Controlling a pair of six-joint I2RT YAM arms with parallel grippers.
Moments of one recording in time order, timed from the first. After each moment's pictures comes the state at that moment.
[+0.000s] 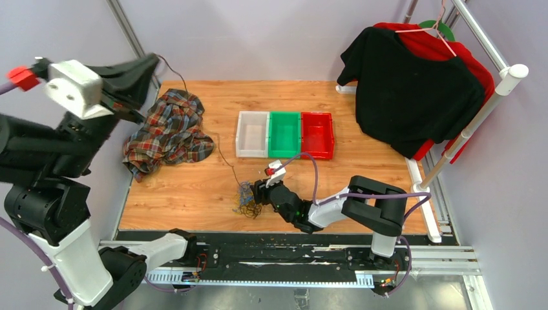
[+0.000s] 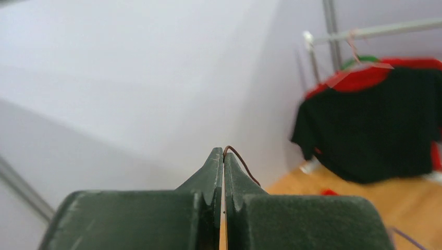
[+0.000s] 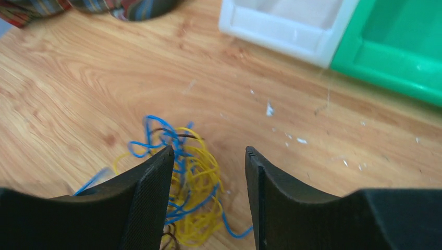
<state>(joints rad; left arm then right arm) -0.33 1.12 2.25 -0.80 0.35 0.26 1.22 1.81 0.68 0.90 0.55 0.35</state>
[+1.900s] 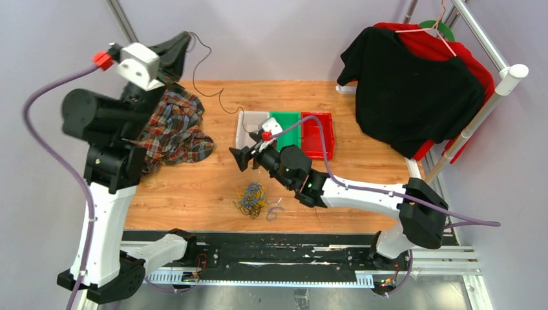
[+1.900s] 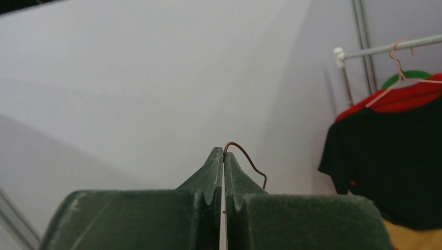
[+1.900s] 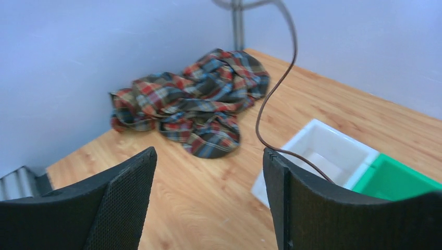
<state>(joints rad) -0.33 1.07 1.75 -0.10 0.25 0.31 1.16 1.51 1.01 0.63 0.31 0.06</state>
